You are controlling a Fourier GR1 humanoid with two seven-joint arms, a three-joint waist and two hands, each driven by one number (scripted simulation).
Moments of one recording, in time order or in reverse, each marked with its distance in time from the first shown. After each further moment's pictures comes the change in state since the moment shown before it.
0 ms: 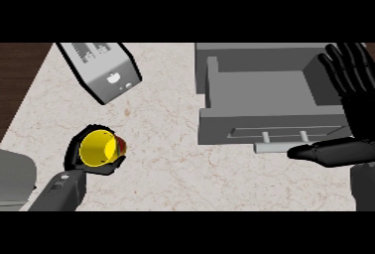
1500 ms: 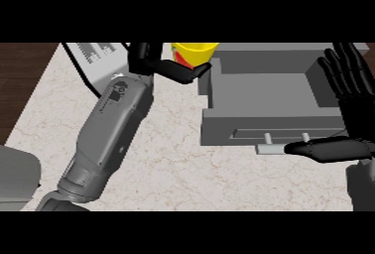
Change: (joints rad) left arm -0.522 -0.215 -0.196 -0.476 0.147 0.356 0.605; right arm 0.018 0.011 -0.005 0.042 0.049 -0.015 -0.043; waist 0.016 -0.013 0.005
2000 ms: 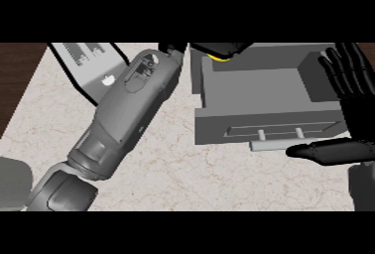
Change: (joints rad) left arm -0.277 -0.004 -0.126 0.238 0.076 0.199 0.191; right arm 0.000 -0.004 -0.003 -0.011 -0.019 0.021 -0.016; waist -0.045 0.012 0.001
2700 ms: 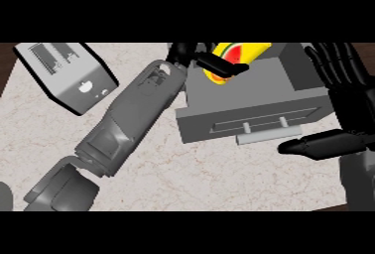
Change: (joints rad) left arm -0.057 -0.001 -0.230 0.262 0.084 -0.023 0.065; right arm -0.079 0.005 0.031 0.034 -0.020 0.029 -0.004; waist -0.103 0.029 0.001
